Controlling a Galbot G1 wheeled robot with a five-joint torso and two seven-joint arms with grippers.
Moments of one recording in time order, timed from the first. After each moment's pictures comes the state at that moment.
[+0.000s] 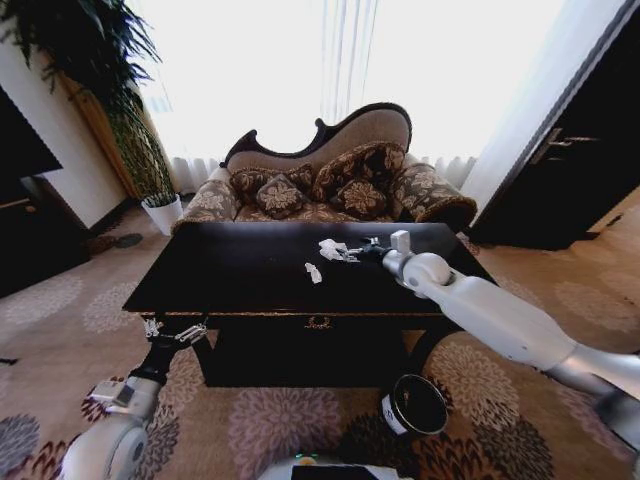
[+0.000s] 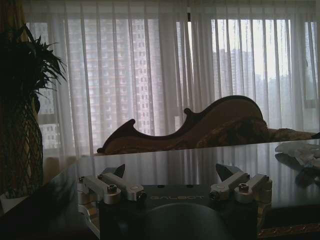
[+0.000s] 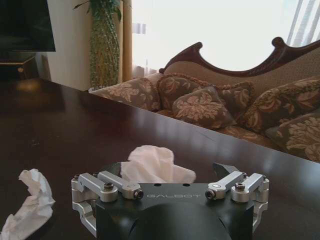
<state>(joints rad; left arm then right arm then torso) 1.75 -1.15 -0.84 -2.19 -0.46 -0.13 0.10 -0.17 0.71 -0.50 1.62 1.08 -0.32 0.07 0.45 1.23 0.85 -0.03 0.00</state>
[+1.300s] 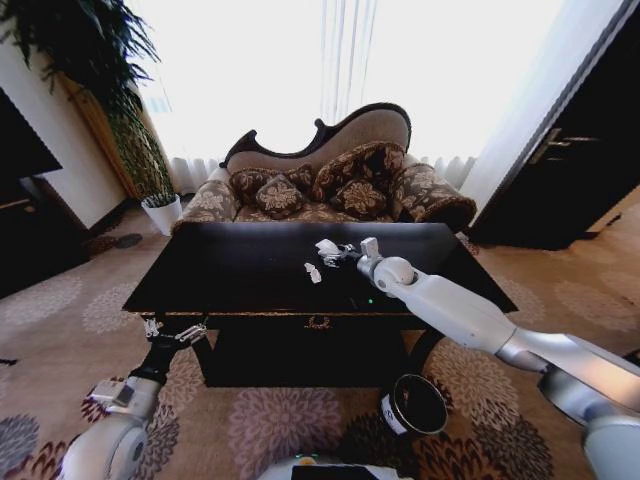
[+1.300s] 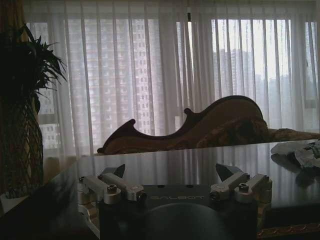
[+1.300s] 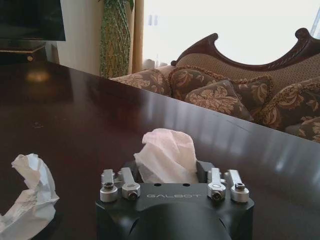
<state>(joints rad) 1.75 -1.15 -0.84 -2.19 -0.46 -0.13 0.10 -0.15 0.85 -0.59 1.47 1.01 -0.27 0.05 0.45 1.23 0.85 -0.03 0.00</state>
